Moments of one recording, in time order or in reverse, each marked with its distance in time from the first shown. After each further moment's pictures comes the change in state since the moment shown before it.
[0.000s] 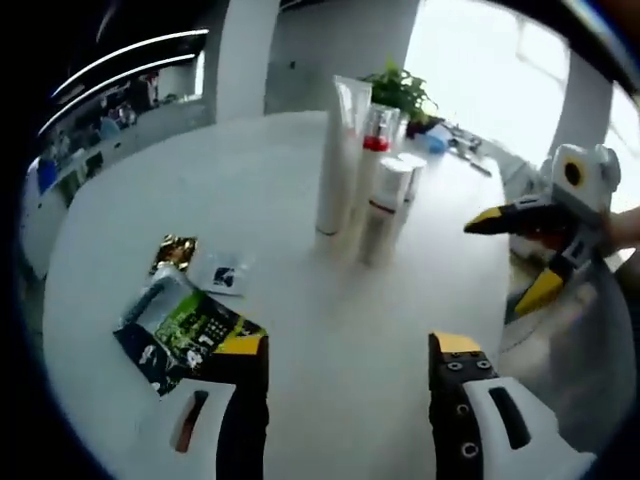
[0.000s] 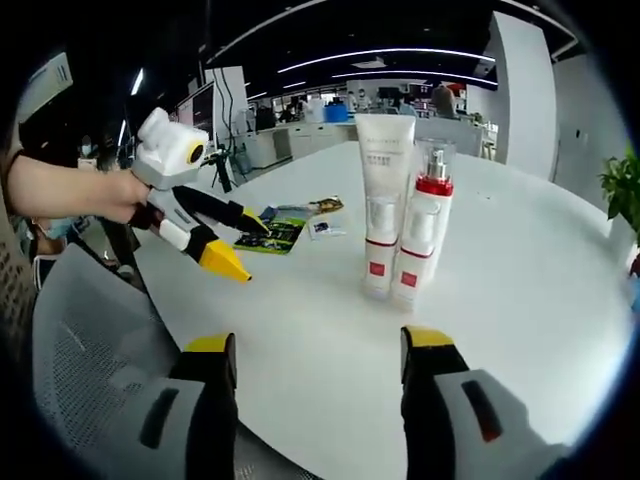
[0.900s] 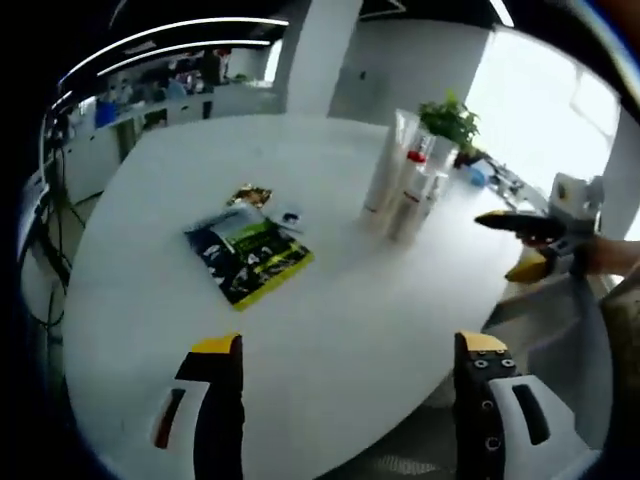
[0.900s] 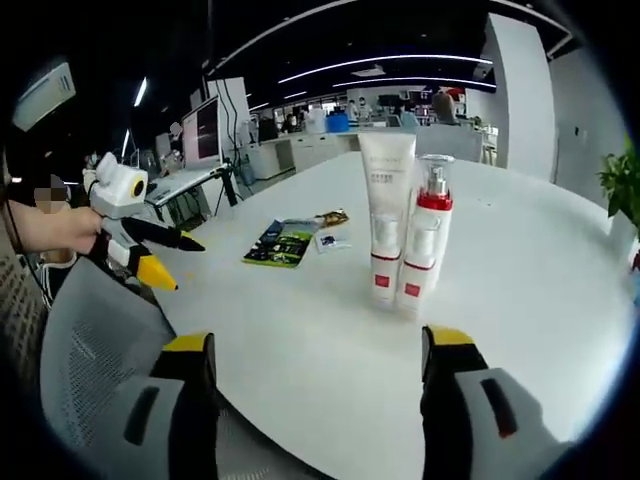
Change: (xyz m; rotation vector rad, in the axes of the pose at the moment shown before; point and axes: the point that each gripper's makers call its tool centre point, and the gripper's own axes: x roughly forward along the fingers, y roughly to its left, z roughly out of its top) left arm -0.087 0.003 -0.054 -0.224 -0.066 0.147; right arm -0.013 0.007 0.013 0.022 -0.045 0.014
